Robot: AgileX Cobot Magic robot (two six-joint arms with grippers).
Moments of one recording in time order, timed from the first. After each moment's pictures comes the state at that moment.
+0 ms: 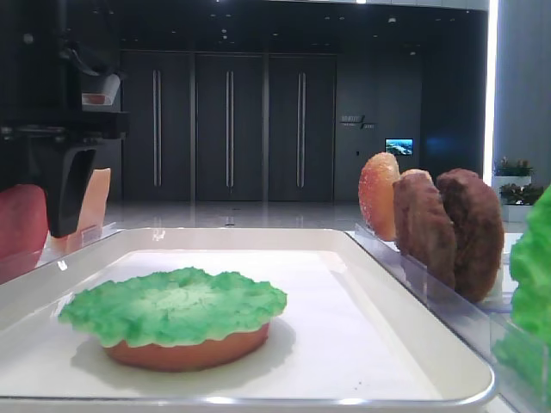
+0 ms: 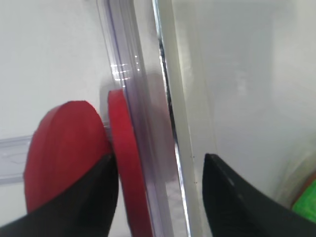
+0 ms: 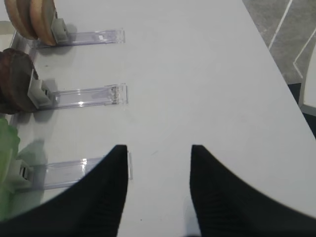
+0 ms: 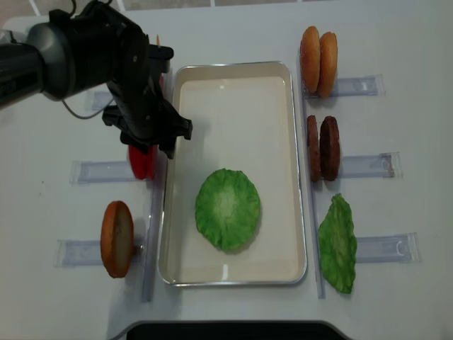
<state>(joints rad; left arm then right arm) -0.45 1.80 -1.16 0.18 0.85 -0.42 -0.04 0.03 -0.51 0.00 1.13 0.00</state>
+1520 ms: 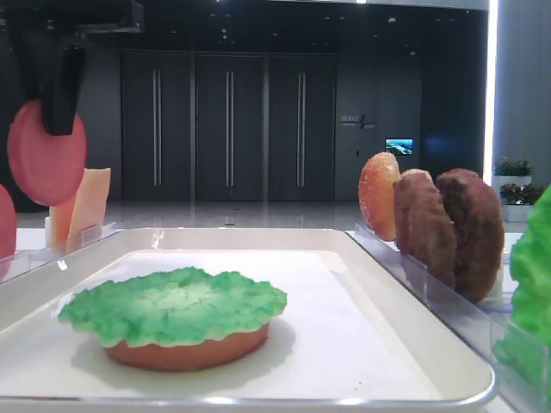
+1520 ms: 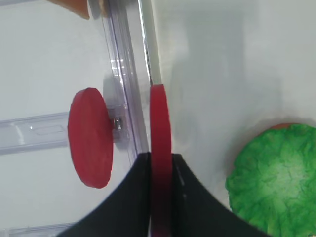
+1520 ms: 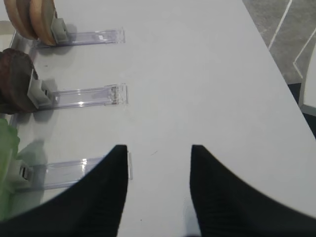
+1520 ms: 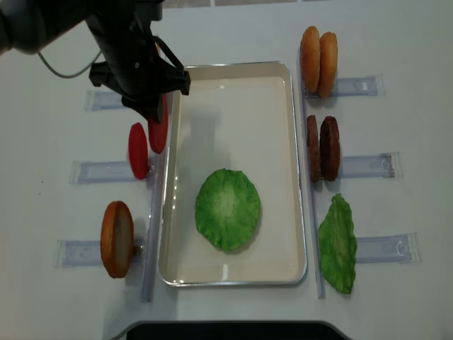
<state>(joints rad) -0.45 1.74 -1.38 0.11 1.12 -0.39 -0.04 0.03 -0.51 0.00 1.13 0.00</state>
